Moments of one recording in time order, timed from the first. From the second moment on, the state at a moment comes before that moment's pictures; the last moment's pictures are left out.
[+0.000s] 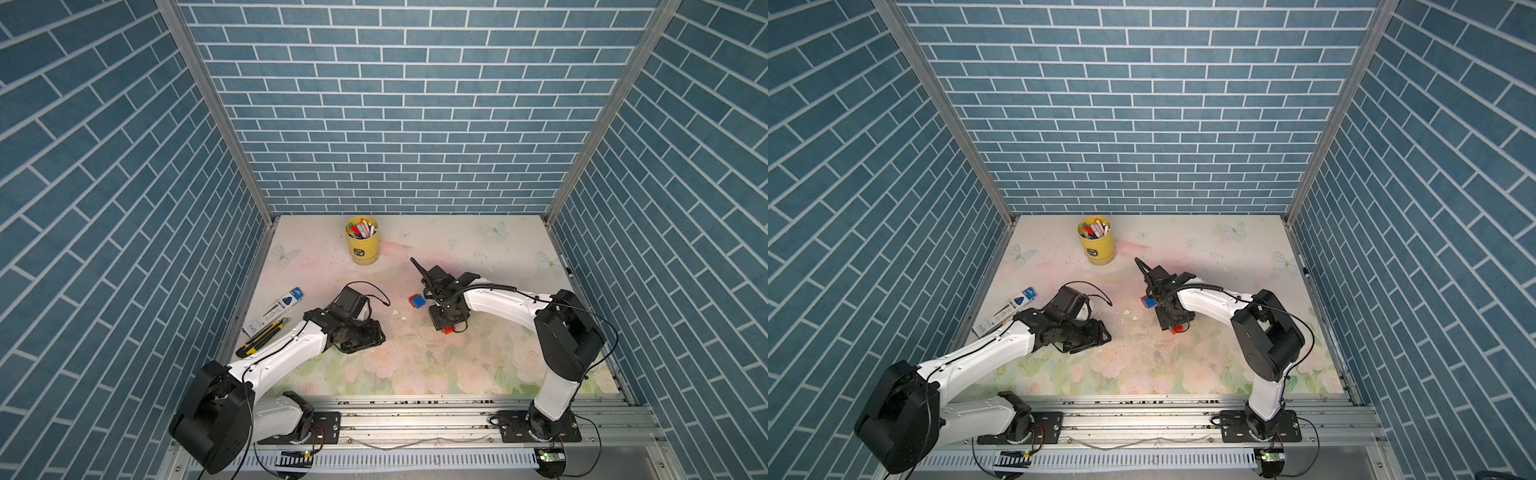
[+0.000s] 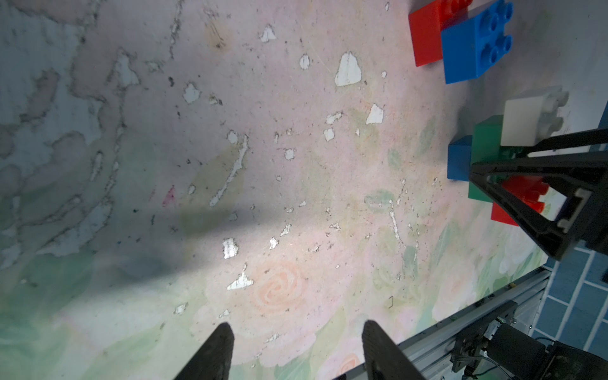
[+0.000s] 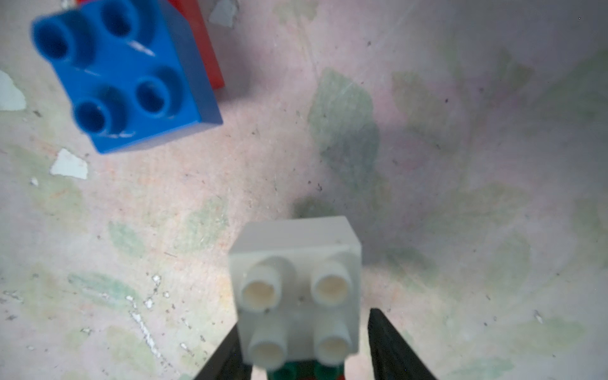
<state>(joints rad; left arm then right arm) -0.56 1.23 0.67 -0.56 0.30 -0.73 0.79 1.78 1.21 -0.82 0.10 0.38</state>
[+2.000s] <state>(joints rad) -0.57 1.13 0.72 -0.56 0.23 -0.71 0.90 2.12 1.67 -0.93 -0.13 0.09</state>
